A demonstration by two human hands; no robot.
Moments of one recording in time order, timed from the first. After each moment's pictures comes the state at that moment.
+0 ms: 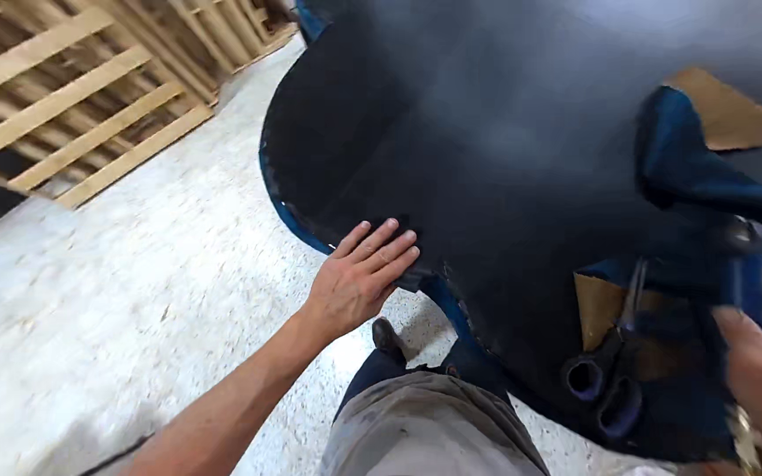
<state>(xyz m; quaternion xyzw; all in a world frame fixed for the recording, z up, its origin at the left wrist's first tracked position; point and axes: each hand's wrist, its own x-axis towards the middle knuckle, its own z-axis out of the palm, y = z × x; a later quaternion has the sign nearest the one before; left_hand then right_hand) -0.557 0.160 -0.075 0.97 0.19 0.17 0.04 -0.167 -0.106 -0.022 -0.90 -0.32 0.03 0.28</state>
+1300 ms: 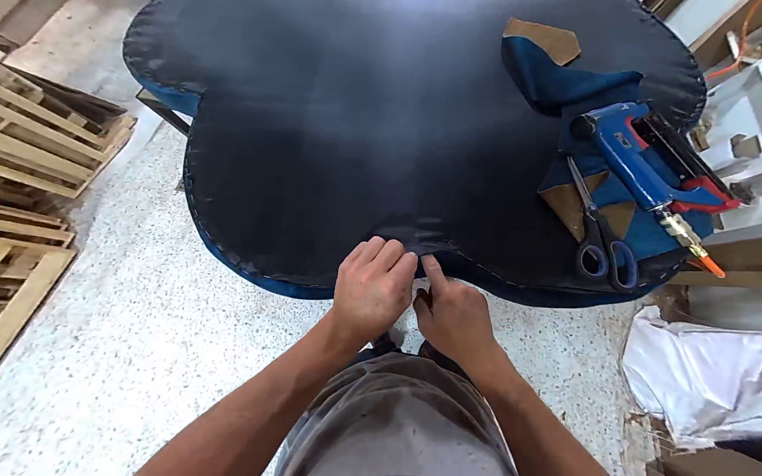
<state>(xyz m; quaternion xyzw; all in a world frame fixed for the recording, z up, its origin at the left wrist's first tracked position) -0.547 0.207 -0.061 0.95 0.04 0.28 0.11 -0.481 0.055 -0.098 -0.90 -0.38 0.05 0.22</state>
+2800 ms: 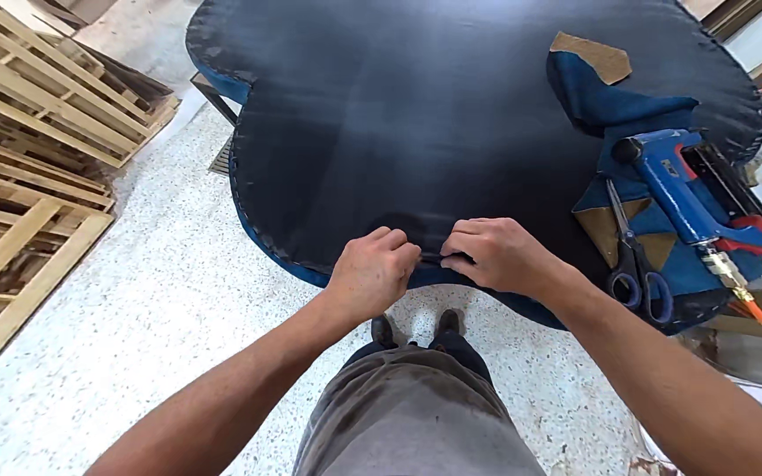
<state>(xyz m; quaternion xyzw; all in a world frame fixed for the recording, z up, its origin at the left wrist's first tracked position) -0.556 0.242 -0.041 0.97 0.03 0.17 0.15 -0.357 0.089 -0.044 -0.64 -0.74 0.04 0.21</state>
